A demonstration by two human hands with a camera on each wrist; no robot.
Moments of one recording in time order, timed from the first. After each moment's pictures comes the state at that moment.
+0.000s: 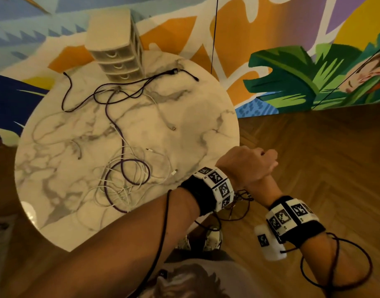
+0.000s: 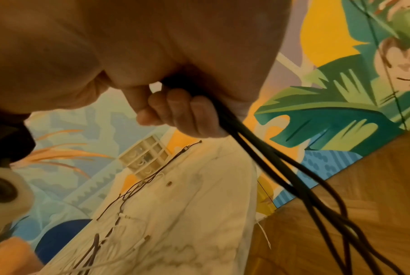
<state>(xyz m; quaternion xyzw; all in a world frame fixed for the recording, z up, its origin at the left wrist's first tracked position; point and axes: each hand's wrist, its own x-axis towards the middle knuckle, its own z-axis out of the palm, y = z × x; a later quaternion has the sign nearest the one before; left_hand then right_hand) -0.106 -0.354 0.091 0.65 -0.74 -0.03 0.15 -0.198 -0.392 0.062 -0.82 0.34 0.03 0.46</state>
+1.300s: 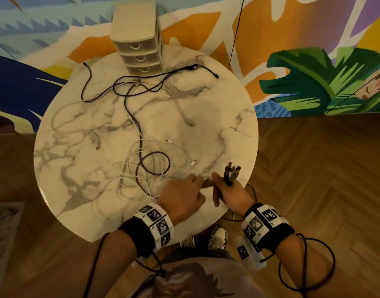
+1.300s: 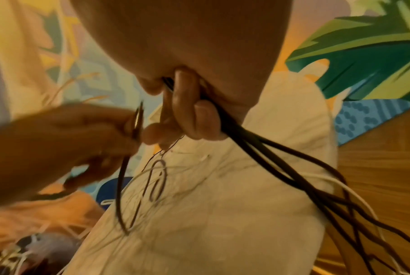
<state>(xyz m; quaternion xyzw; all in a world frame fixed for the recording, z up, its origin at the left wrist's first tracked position) -0.046 -0.184 0.049 0.82 -0.54 -0.18 0.00 -0.150 -0.308 0.016 -0.67 0.35 0.07 0.65</state>
